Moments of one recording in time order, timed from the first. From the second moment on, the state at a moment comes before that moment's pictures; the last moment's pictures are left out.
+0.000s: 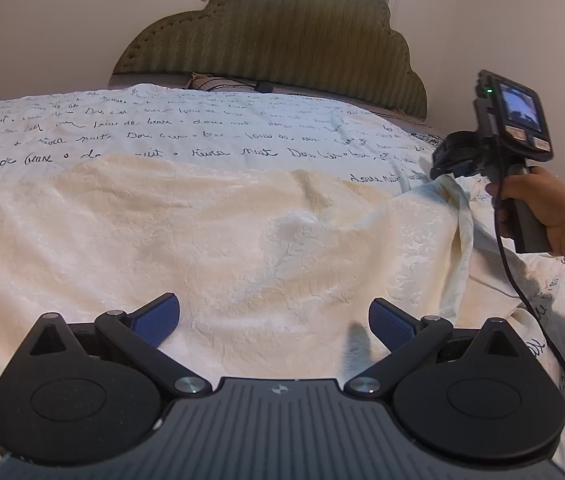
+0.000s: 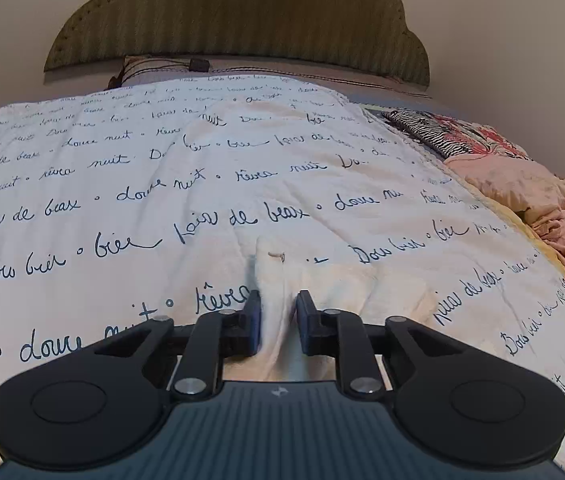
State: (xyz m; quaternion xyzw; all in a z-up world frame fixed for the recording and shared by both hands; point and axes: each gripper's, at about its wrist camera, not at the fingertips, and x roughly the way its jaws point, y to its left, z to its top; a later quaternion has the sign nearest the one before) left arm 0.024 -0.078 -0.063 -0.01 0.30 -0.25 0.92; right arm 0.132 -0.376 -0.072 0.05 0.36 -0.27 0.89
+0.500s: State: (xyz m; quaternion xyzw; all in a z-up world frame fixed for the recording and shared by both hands) left arm 0.025 -0.080 -0.063 -0.01 0.30 -0.25 0.92; right arm 0.011 -0.437 -0.060 0.25 0.29 -0.31 0.87
